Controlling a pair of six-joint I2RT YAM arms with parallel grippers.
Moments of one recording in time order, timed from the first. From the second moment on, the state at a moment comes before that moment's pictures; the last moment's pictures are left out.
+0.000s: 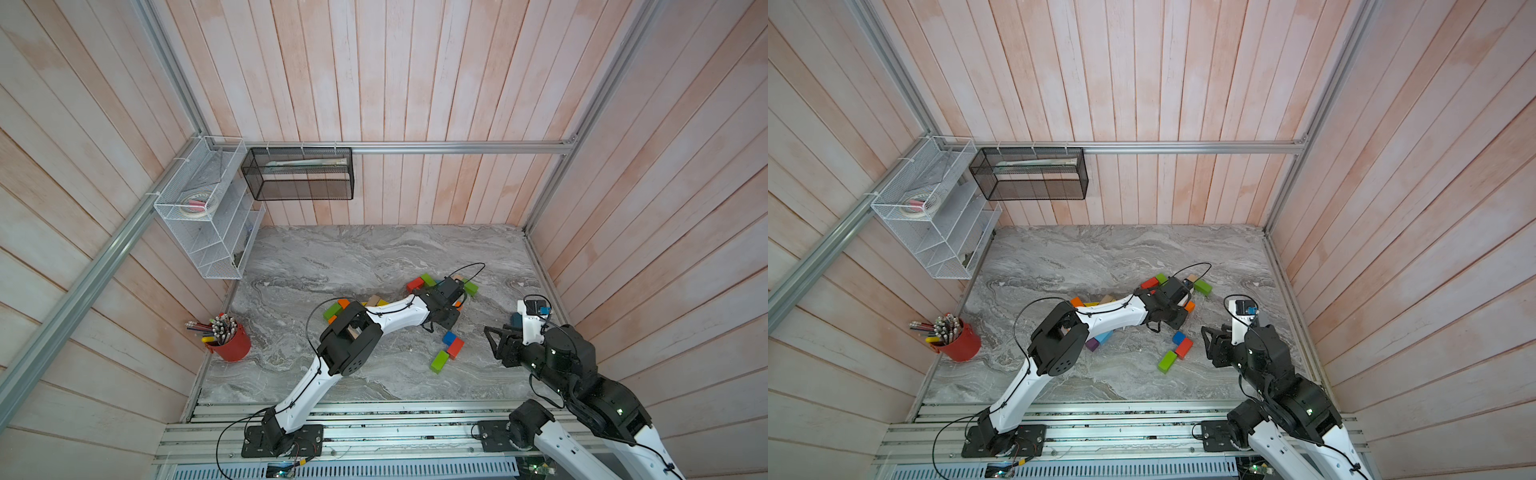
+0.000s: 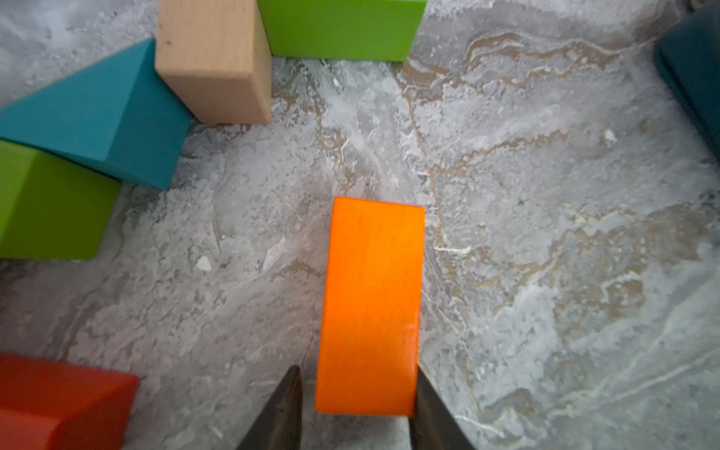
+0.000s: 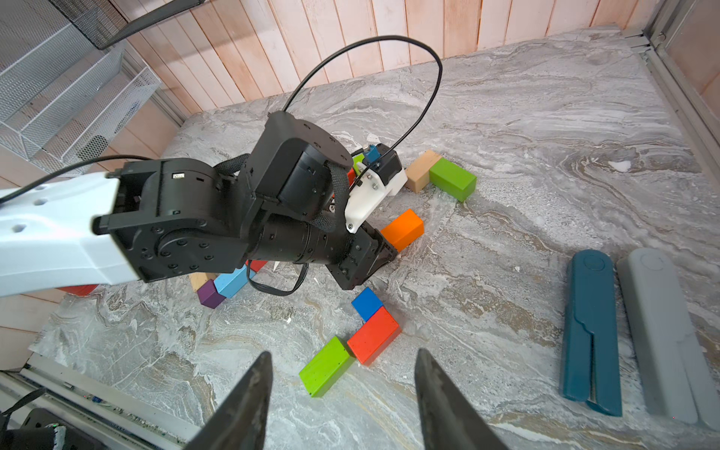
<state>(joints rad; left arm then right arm) -0.95 2.38 1.87 -0.46 -0.02 -0.20 0.56 0.42 0.79 -0.86 0.11 0.44</state>
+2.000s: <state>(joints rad) -0.98 2.56 2.14 -0.42 -0.13 -0.25 0.56 0.42 0.79 -0.86 0.11 0.45</state>
